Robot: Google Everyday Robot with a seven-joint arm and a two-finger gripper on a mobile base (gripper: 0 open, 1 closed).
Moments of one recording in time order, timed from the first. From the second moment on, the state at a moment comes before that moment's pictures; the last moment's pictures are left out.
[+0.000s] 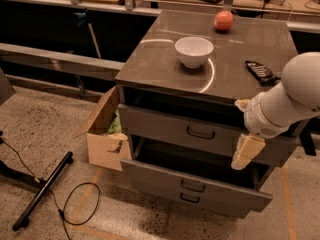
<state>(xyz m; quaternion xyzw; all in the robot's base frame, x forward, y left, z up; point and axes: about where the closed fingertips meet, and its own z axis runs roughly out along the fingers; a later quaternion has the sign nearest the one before) 0.508 -0.212 0.781 -0.61 0.76 -0.01 0.21</state>
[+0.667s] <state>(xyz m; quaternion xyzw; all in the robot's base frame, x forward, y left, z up) 0.504 -0.230 0.761 -0.60 0.77 0.00 0.20</state>
